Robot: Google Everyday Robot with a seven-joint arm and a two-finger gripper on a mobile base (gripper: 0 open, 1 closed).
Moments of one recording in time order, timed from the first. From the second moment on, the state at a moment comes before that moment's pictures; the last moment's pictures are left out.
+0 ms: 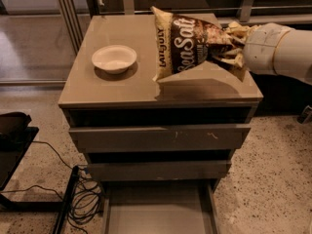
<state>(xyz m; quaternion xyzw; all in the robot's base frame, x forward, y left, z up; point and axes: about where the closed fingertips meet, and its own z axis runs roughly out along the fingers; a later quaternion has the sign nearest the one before) 0.599 -0.179 0.975 -0.58 0.55 -0.15 0.58</state>
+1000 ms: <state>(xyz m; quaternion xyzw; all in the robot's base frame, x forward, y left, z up) 0.656 -0.162 0.969 -0.47 0.62 0.01 0.62</state>
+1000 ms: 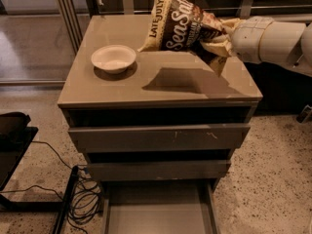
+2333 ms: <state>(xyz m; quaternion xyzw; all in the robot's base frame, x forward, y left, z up) 0.688 -0.152 0.858 -0.44 0.71 0.10 0.55</state>
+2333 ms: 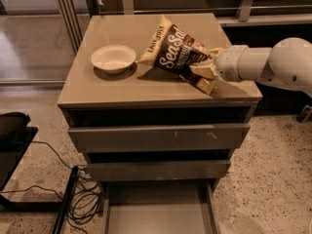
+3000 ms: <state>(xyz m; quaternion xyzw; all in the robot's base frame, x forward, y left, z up) 0.688 -0.152 0.862 -0.44 0.71 0.10 0.55</state>
